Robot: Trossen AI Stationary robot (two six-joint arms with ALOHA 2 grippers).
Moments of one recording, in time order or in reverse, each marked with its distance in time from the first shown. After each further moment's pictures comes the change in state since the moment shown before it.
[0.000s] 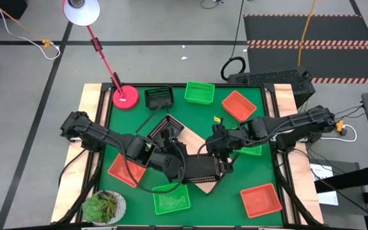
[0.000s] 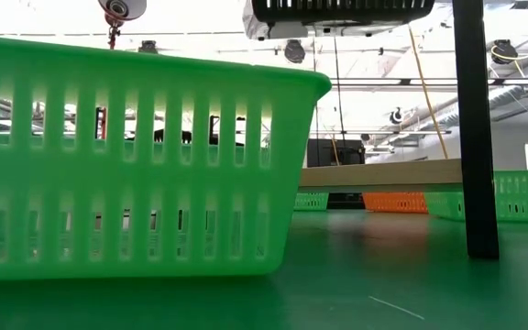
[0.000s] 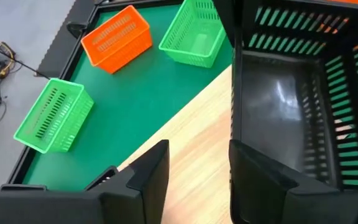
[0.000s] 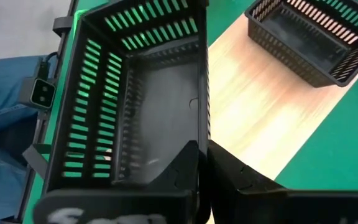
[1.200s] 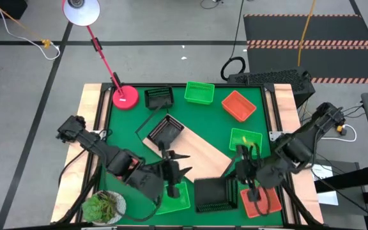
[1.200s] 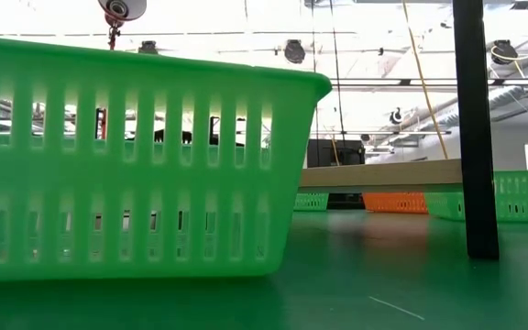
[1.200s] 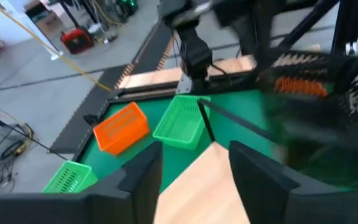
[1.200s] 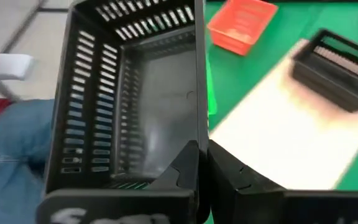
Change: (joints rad) left arm -0.190 0.005 0.118 0.214 -0.248 0.161; right arm 0.409 -0.147 -0.003 0.017 0.320 0.290
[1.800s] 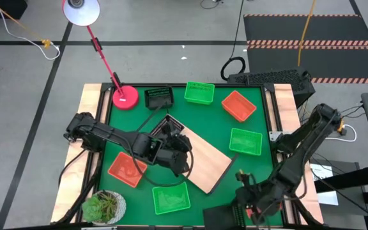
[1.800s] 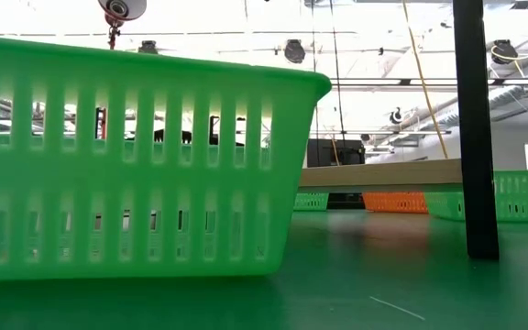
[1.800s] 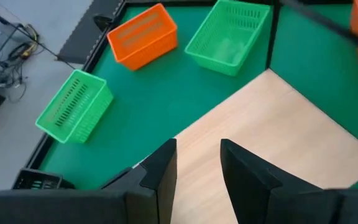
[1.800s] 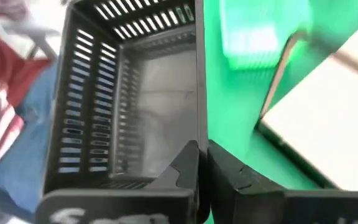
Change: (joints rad) left arm 0.216 0.054 -0.001 -0.290 0.189 -0.237; right arm 0.236 0.035 -0.358 0.386 -0.005 0.176
